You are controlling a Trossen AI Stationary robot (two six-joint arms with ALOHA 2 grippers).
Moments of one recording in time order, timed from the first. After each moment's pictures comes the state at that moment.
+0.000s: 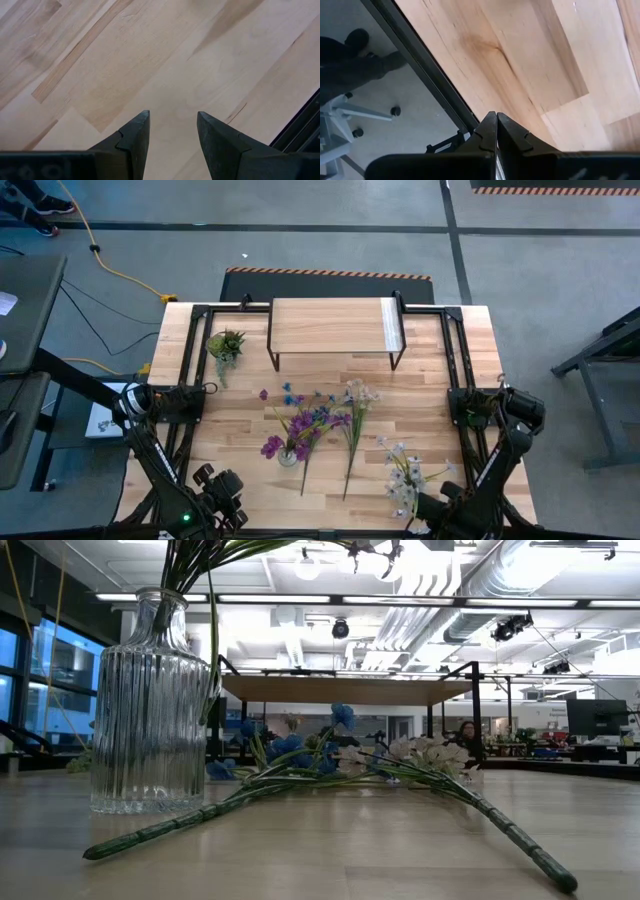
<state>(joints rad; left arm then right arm) -1.09 1.88 1.41 -1.16 -0.40 -1.83 1.10 1.91 1.34 -0.88 -0.05 1.66</state>
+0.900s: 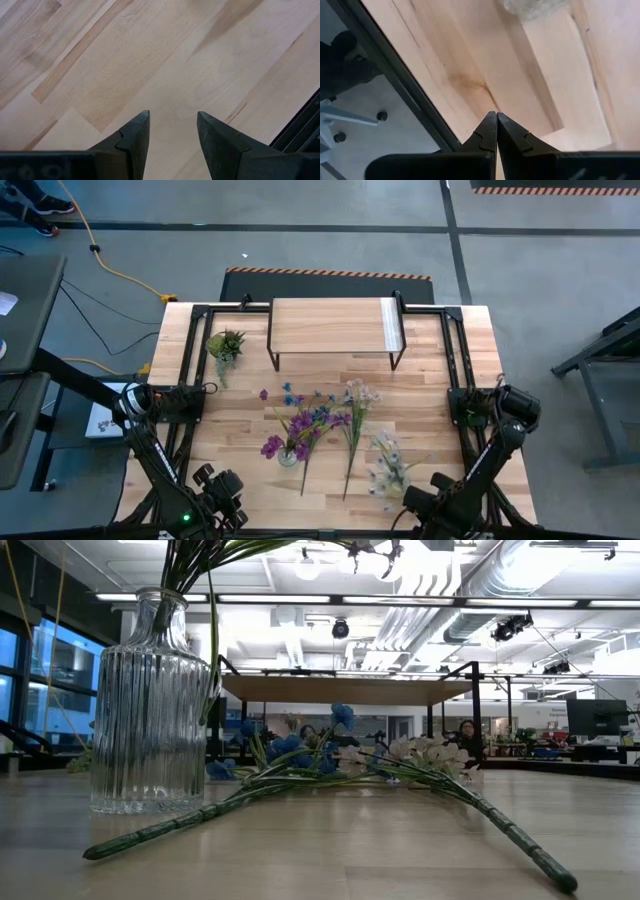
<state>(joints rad) -1.09 1.88 1.41 -1.16 -0.40 -1.83 1.02 1.91 1.34 -0.93 -0.03 1.53</state>
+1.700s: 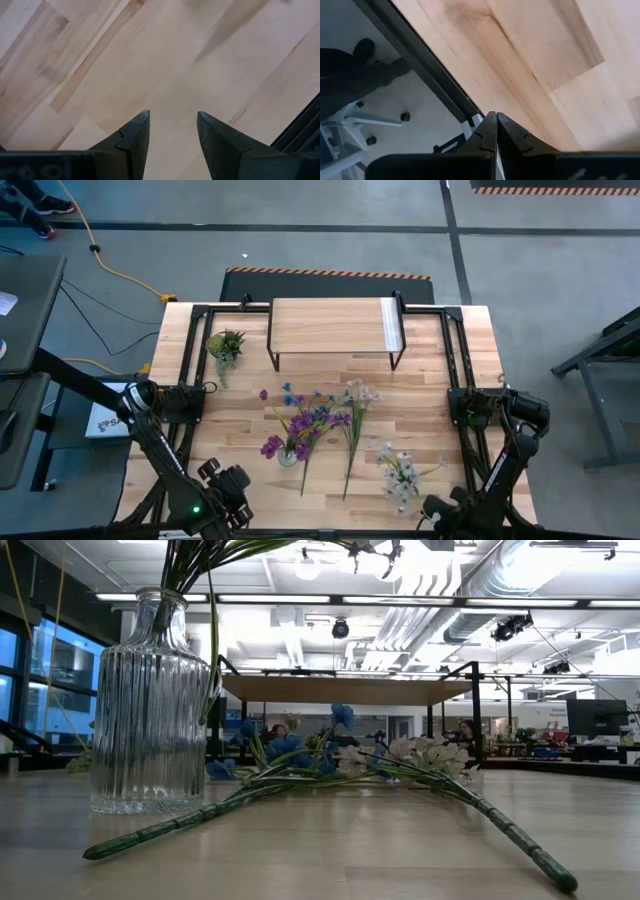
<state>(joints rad) -1.02 1.87 1.46 -1.23 -0.33 -1.70 1.18 1.91 1.29 -0.80 -0.03 1.84</state>
